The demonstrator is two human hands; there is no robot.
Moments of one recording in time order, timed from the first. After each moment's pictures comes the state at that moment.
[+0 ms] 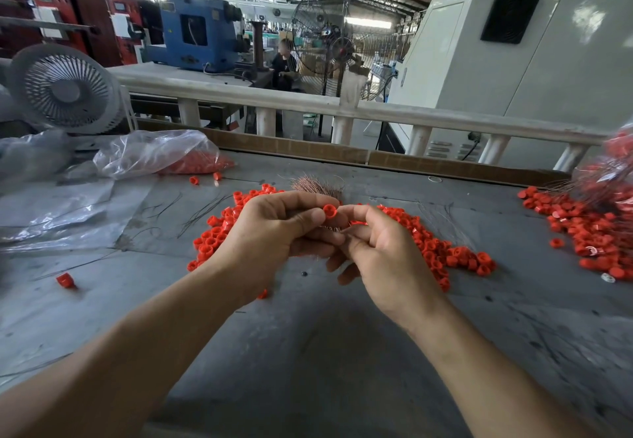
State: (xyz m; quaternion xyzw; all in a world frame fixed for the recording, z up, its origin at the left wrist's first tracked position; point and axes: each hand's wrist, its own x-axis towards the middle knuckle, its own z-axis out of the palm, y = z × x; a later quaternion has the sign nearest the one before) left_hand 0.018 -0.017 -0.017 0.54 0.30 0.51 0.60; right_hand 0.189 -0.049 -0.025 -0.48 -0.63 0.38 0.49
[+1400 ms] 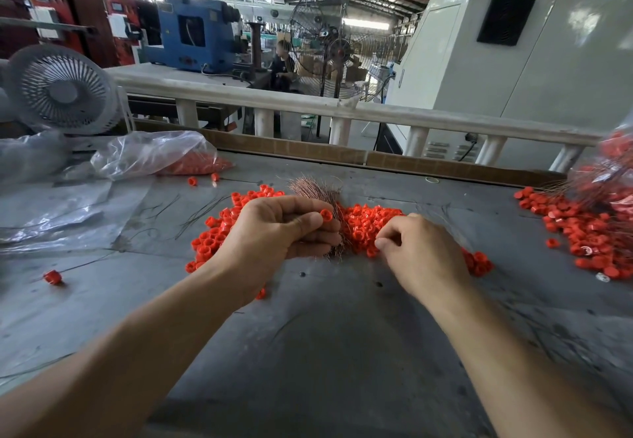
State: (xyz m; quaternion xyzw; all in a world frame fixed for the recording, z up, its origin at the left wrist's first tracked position) left_hand 0.019 -0.021 -0.014 0.54 0.34 0.50 0.59; right_hand 0.239 -0.023 -0.028 -0.70 -0.66 -0.03 0.27
